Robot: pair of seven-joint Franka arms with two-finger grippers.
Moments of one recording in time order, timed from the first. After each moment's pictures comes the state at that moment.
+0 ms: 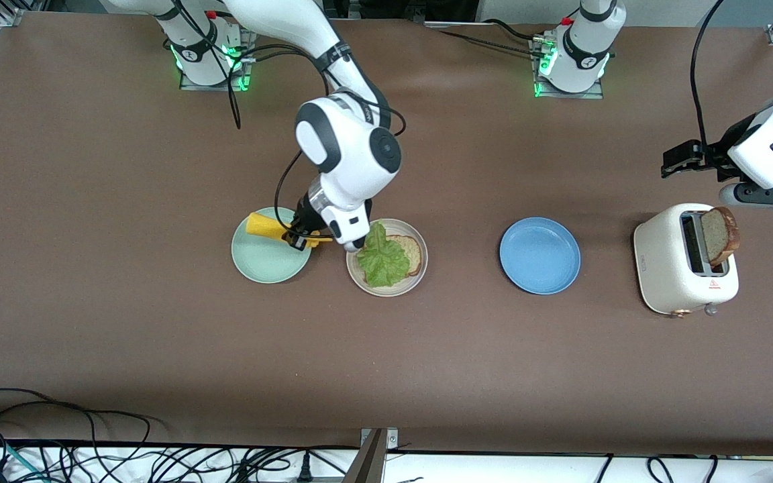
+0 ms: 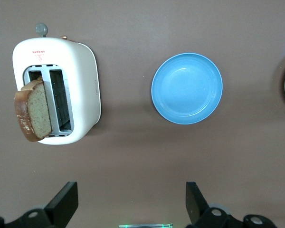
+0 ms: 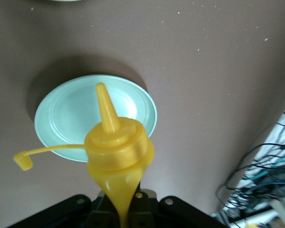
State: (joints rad) left arm -0.11 0.08 0.09 -1.59 -0.01 1.49 0.03; right arm 1.10 0.77 -0.50 -1.33 -0.33 1.74 -0.63
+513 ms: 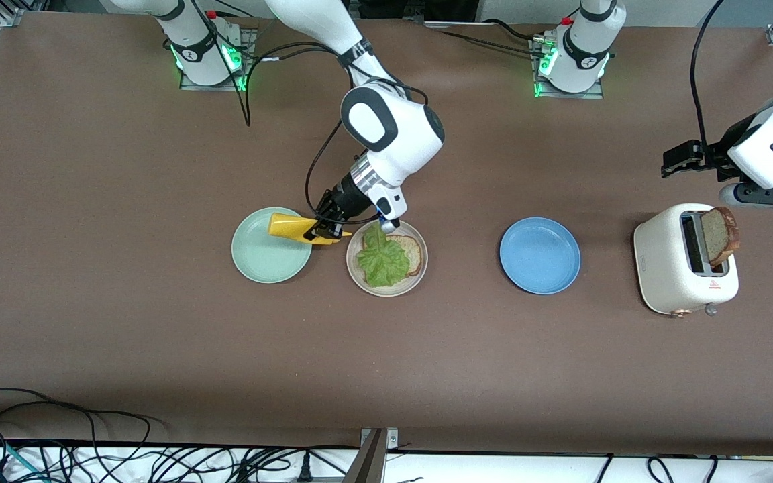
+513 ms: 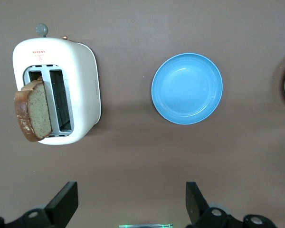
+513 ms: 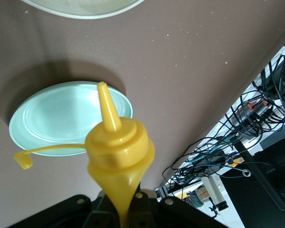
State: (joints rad) left arm -0.11 0.08 0.09 -1.59 -0.01 1.50 0.03; right arm 1.21 0.82 -0.50 -1.33 -0.53 1.75 -0.58
